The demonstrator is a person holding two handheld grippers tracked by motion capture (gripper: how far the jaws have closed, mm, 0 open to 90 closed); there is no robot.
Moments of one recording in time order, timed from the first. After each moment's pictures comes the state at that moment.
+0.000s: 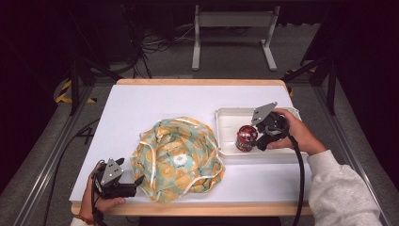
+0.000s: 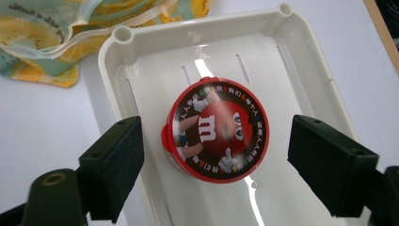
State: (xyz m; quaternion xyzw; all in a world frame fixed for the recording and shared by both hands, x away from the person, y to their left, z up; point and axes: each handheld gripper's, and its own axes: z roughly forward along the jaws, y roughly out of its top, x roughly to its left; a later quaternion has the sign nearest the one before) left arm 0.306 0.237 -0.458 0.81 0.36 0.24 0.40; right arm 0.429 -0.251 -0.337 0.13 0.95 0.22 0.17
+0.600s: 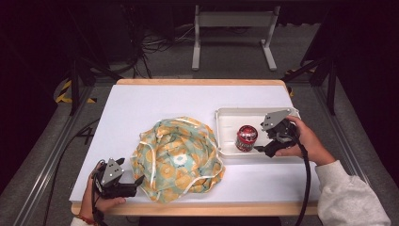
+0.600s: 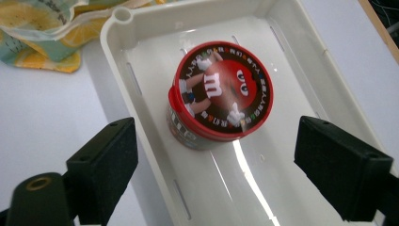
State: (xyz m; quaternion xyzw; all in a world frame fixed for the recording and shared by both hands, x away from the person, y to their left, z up) left arm 0.306 0.236 -0.458 0.81 0.36 0.24 0.40; right arm 0.409 -0.279 -0.348 0.17 0.94 0.24 0.19
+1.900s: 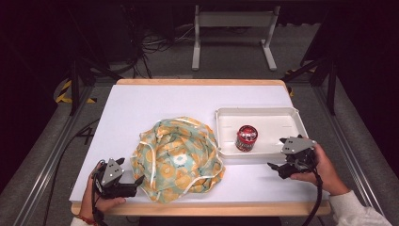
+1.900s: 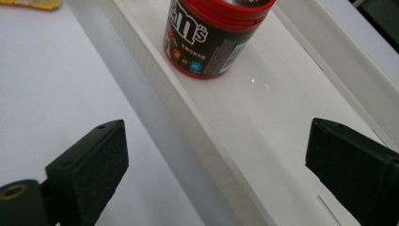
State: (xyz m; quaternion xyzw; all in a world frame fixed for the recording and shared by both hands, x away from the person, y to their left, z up) left arm 0.305 0.236 -0.457 0.81 0.36 0.24 0.39; right arm 0.350 -0.329 -0.397 0.23 0.89 0.28 0.26
